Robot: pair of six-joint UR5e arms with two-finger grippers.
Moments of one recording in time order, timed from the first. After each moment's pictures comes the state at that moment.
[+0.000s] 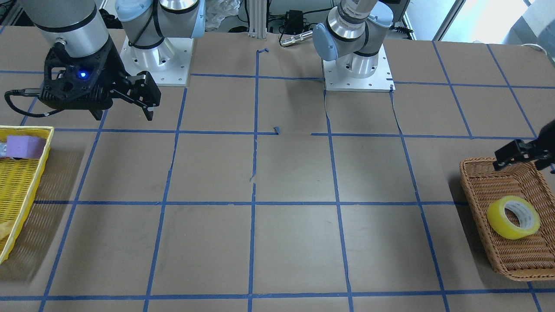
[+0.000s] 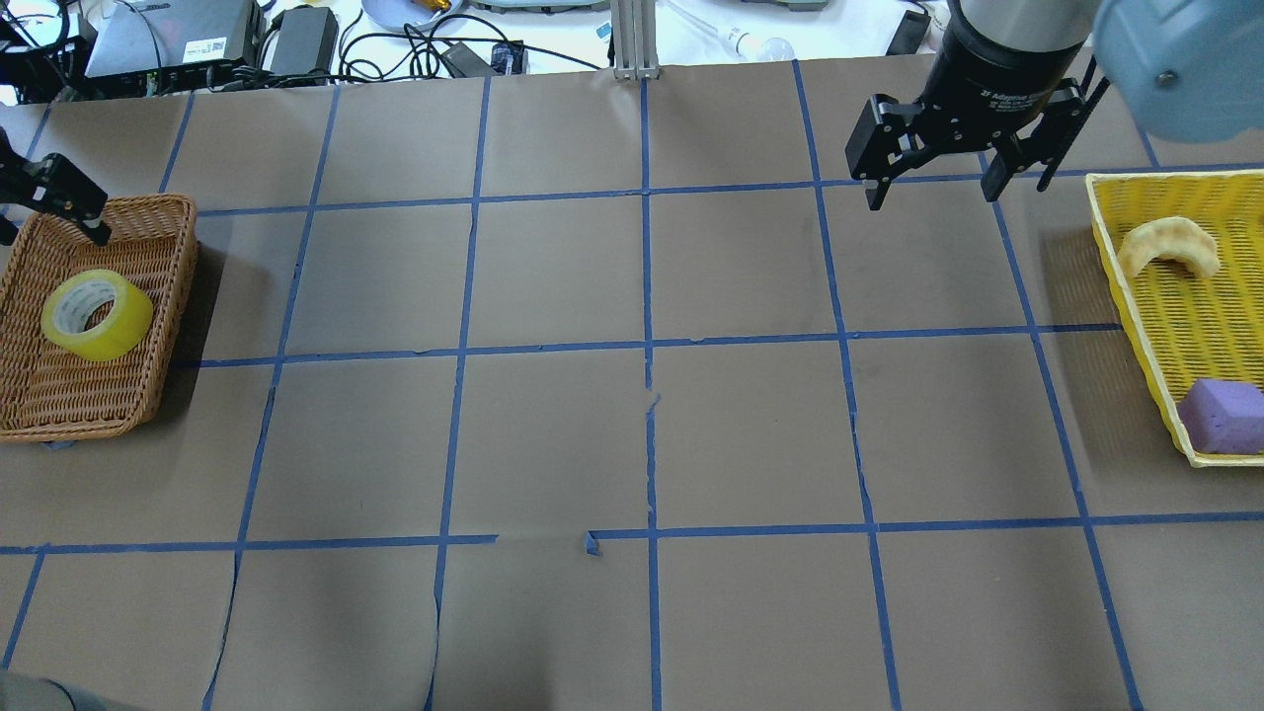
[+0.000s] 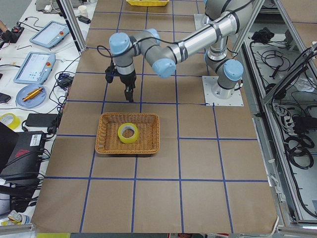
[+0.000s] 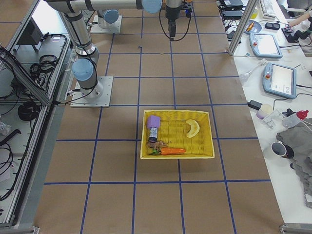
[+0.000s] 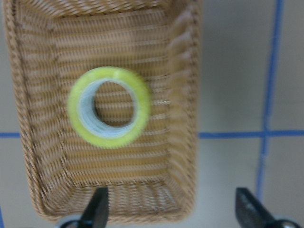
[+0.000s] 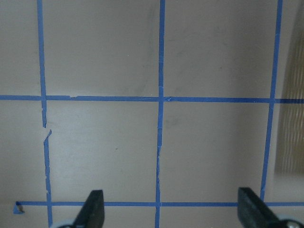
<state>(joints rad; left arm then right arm) -1.12 -1.78 -1.44 -1.53 1.66 0.39 1.58 -1.53 1.50 -1.56 -1.59 -0.01</state>
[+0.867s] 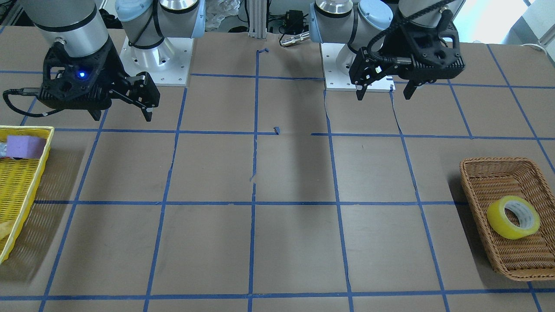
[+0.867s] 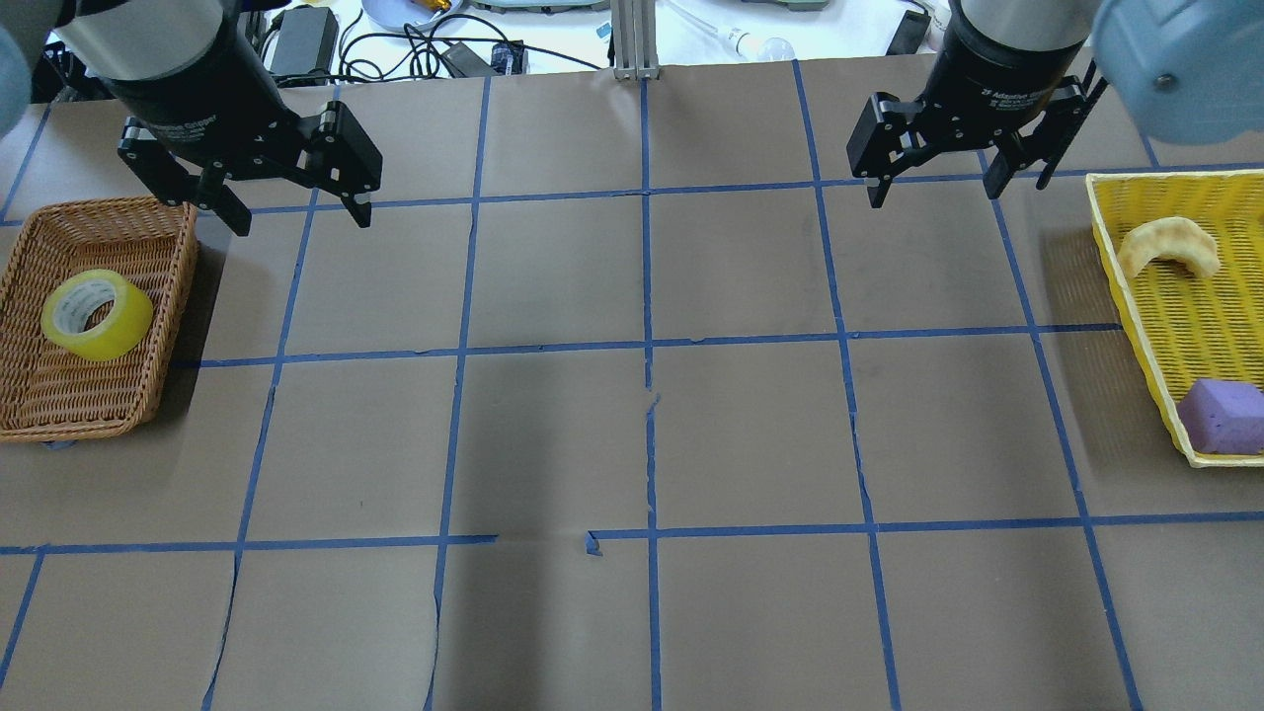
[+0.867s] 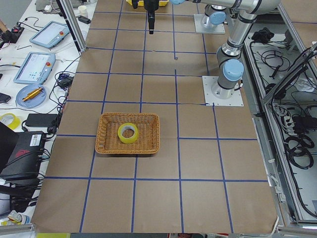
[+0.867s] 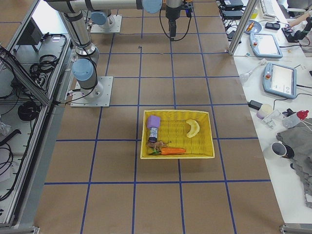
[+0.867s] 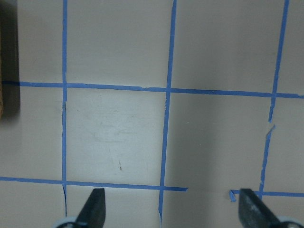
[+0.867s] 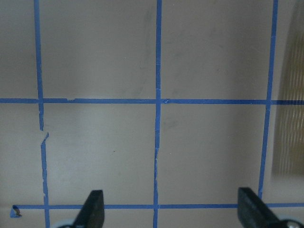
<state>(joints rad) -1.59 -1.54 -1.50 -1.64 1.59 -0.05 1.59 -1.53 1.51 -1.57 -1.60 -0.01</state>
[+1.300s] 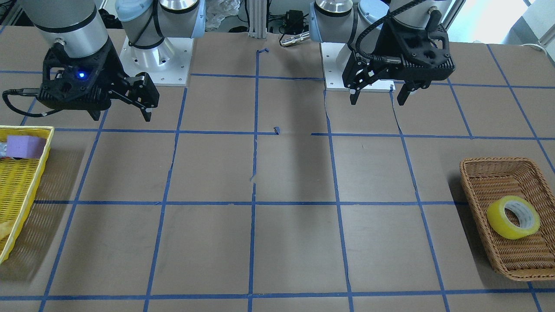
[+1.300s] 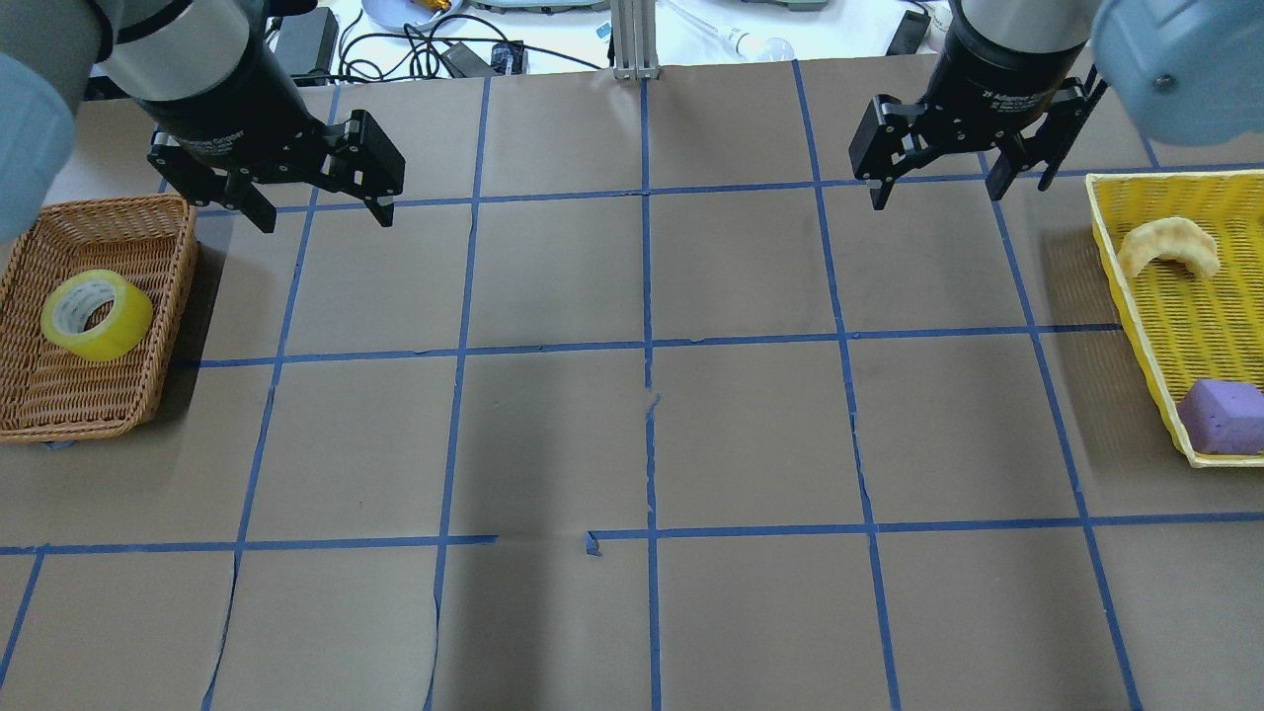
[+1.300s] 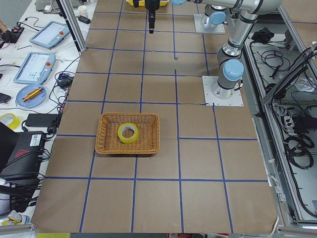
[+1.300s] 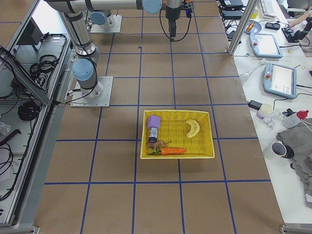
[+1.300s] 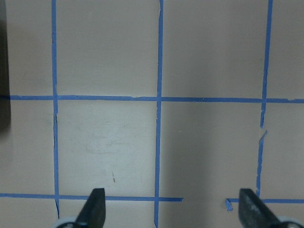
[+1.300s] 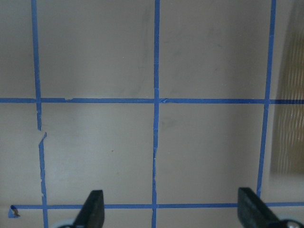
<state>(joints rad) -1.60 -1.53 -1.54 -1.56 1.58 -0.04 1.58 -1.53 1.51 -1.57 -1.60 0.00</state>
